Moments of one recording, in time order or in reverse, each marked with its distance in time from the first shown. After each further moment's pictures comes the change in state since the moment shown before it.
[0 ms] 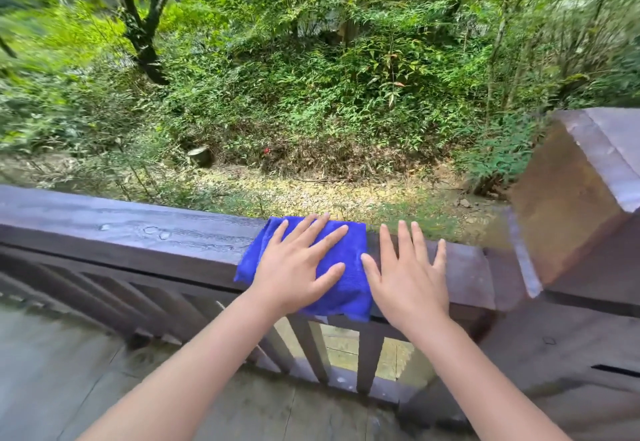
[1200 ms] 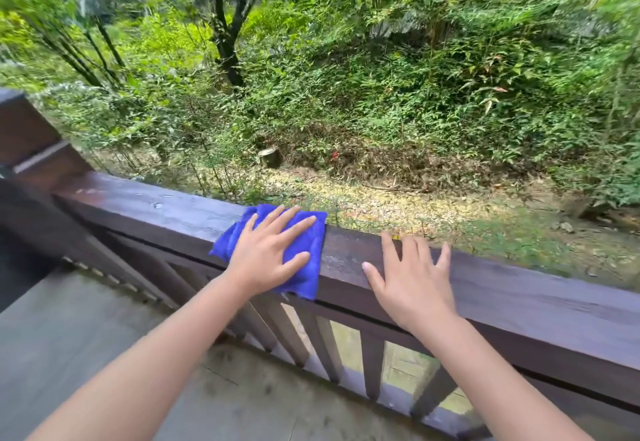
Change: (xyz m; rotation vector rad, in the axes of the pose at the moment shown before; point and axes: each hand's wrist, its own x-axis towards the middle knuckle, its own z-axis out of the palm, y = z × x) left_hand -0.077 -0.329 -0.053 0.042 0.058 -0.176; right_hand 0.062 -0.269 0.059 -0.006 -0.058 -0.202
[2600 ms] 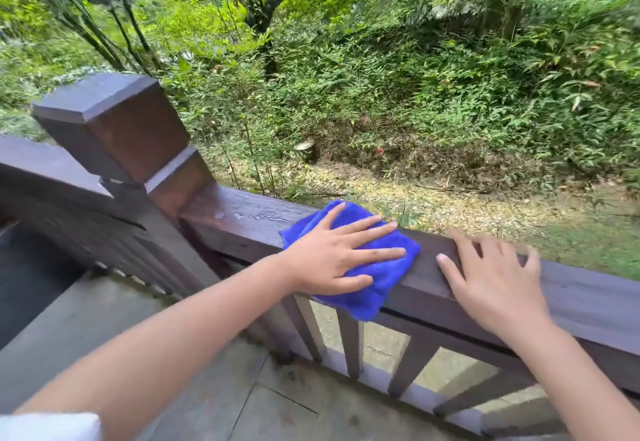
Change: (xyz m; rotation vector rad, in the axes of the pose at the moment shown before) left_hand 0.008 -0.331 -0.034 0.095 -0.189 0.601; right_hand 0.126 -0.291 0.058 -0.076 0.014 0.169
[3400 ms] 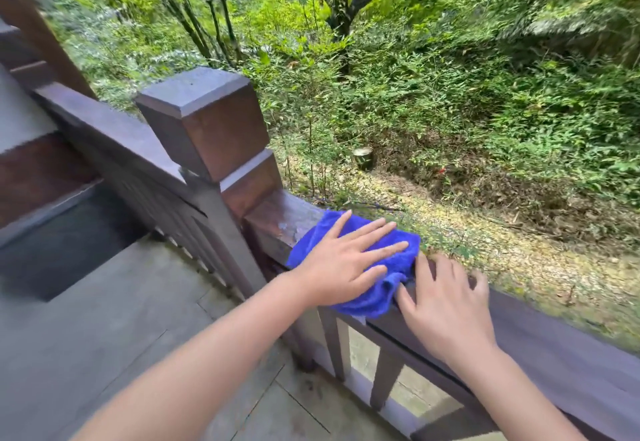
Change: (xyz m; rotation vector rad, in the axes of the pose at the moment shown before) left_hand -0.039 -0.056 0.007 -0.088 0.091 -0.409; right_hand 0.039 -0.133 0.014 0.032 -0.027 -0.314
